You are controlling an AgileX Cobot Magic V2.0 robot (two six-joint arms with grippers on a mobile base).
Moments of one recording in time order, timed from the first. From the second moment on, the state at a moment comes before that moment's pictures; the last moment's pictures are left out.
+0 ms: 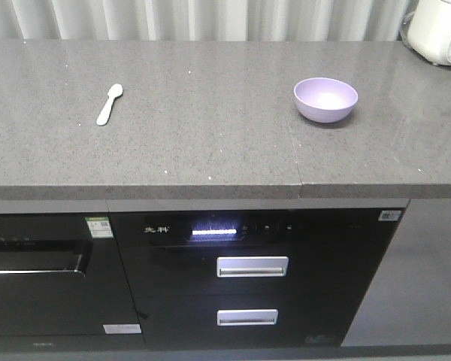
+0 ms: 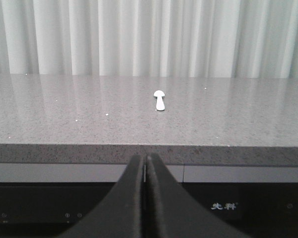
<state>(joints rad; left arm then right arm) 0.03 -0.01 0.02 0.02 0.07 -0.11 -0.01 -0.01 0.03 0.02 -0.04 -0.08</state>
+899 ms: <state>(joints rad) 0.03 -0.01 0.02 0.02 0.07 -0.11 -0.01 -0.01 0.03 0.02 -0.04 -0.08</state>
